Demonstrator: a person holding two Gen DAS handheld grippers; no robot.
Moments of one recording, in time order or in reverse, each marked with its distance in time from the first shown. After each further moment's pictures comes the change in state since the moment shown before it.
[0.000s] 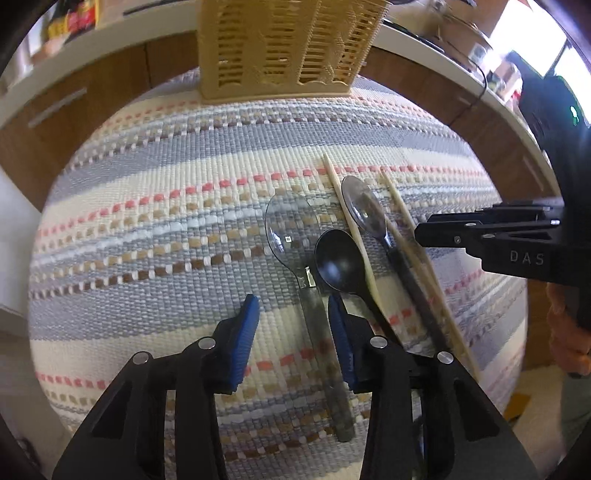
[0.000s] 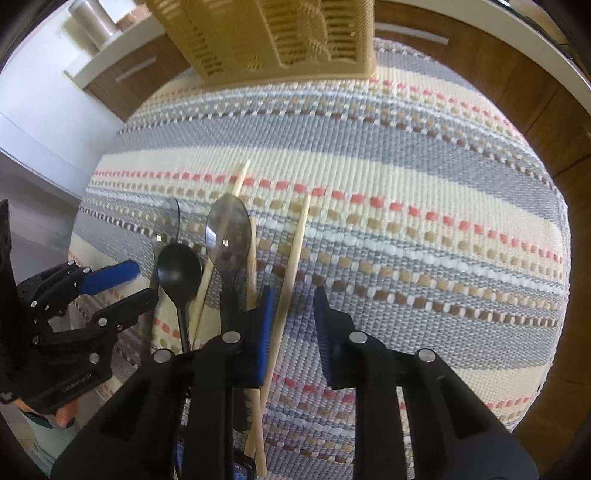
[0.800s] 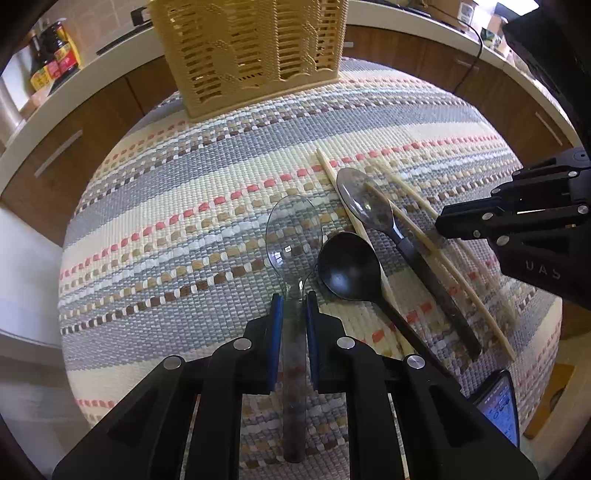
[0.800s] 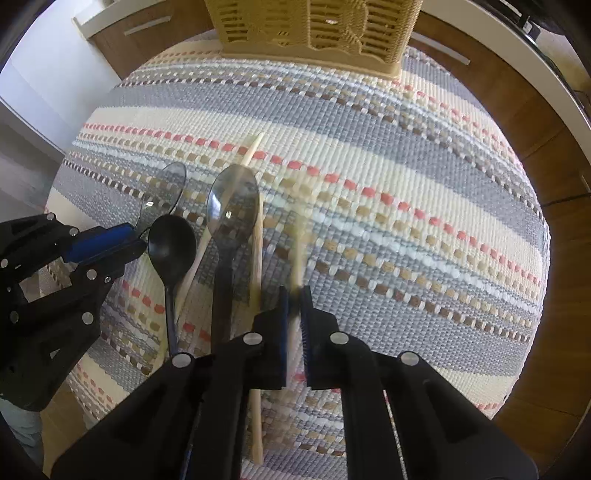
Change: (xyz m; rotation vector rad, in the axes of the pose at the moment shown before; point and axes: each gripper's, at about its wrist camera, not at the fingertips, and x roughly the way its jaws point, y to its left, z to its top) left arm 0.010 -0.024 0.016 0.126 0.027 0.129; right arm 0.004 0.022 -0.006 -0.136 0.040 -0.135
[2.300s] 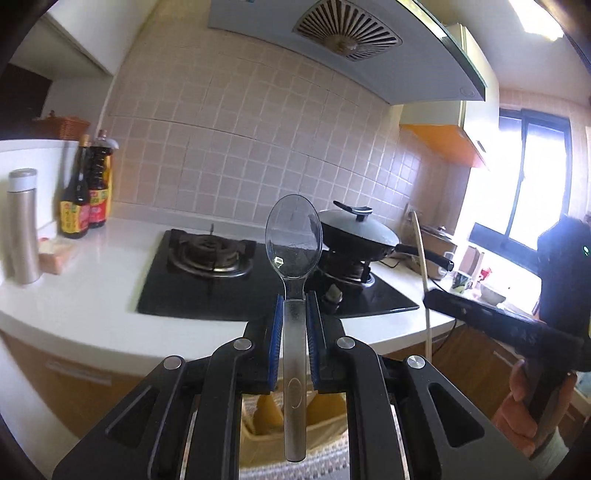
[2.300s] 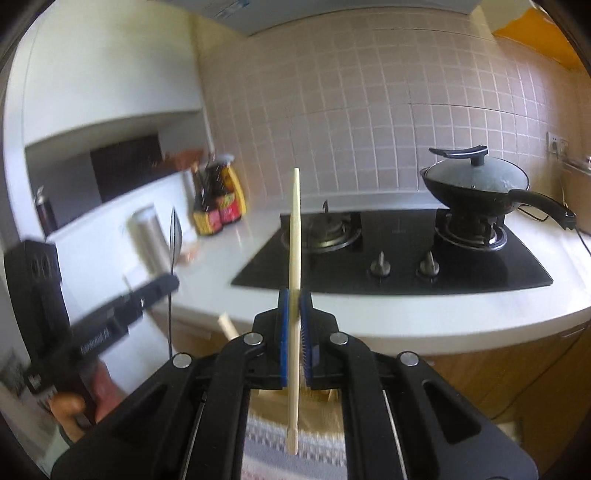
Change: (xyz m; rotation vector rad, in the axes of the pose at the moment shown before) left arm -0.177 0.113 0.179 -0.197 -0.863 -0.190; right arm -0.237 -0.071 0.144 0.118 -0.922 0.159
